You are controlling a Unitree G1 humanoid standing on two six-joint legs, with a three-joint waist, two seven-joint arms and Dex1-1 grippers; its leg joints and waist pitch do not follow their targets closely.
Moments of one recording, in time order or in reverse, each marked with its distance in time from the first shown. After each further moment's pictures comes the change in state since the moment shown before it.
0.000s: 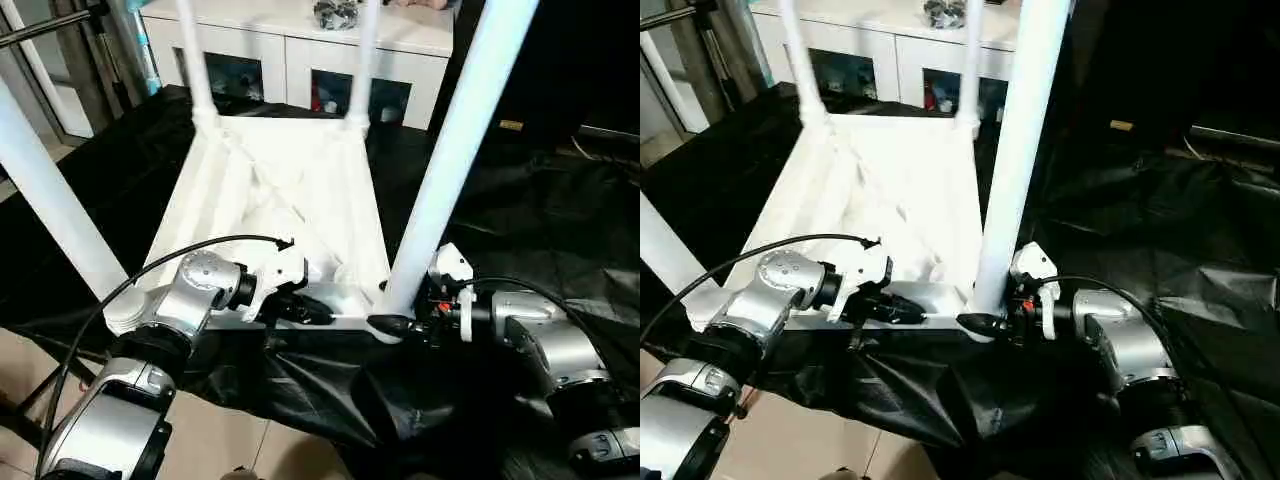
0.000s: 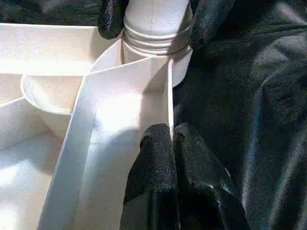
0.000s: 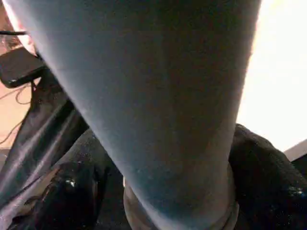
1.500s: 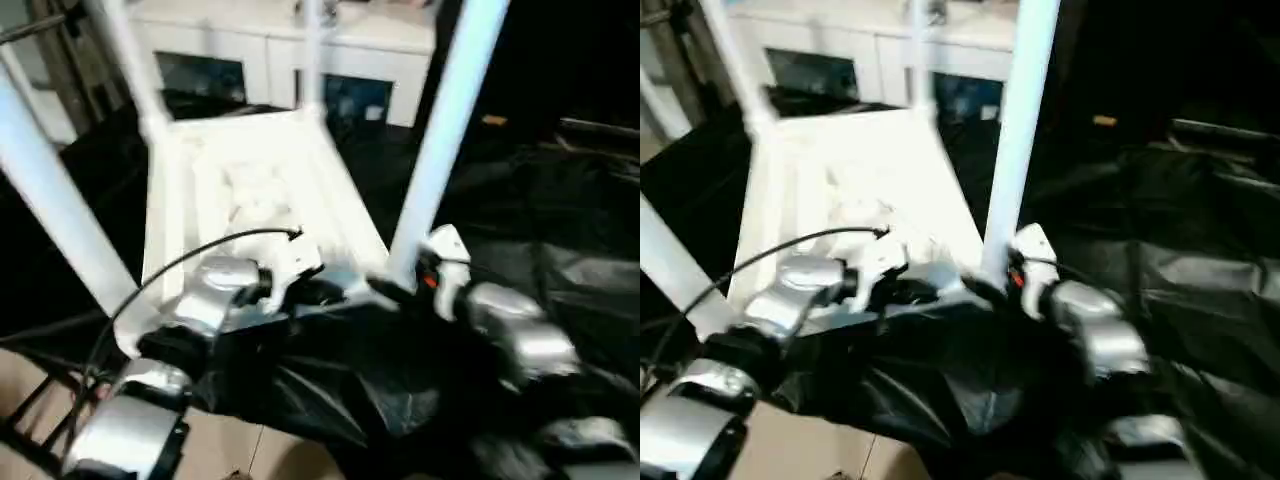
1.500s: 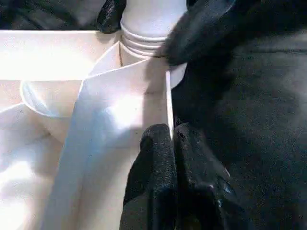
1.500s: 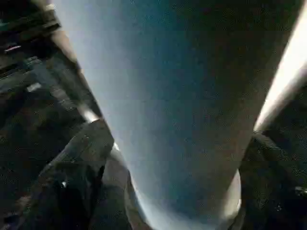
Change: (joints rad) left arm -0.007 -0.041 0.006 -0.013 0.017 0.052 0.123; right arm -0.024 0.047 -0.051 0.044 -0.032 -0.027 -0.144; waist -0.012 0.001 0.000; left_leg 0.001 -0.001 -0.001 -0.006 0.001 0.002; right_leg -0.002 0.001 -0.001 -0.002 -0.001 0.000
